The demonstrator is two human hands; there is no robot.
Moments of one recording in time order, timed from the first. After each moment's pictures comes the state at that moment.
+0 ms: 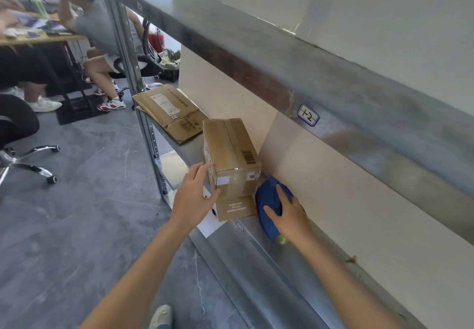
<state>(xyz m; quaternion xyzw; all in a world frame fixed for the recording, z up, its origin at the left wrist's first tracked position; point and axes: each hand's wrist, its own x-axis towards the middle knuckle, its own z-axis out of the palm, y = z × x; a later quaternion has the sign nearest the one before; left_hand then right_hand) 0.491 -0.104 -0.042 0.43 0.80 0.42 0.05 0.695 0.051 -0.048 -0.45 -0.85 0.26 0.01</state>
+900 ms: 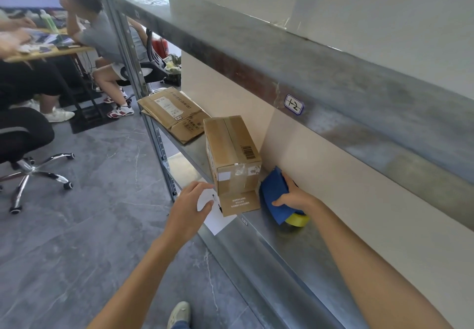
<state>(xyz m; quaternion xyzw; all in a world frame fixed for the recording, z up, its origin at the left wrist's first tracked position) 0.506 -0.140 -0.044 0.43 0.81 0.38 0.11 0.676 0.110 -0.050 -0.46 -0.76 0.46 -0.06</state>
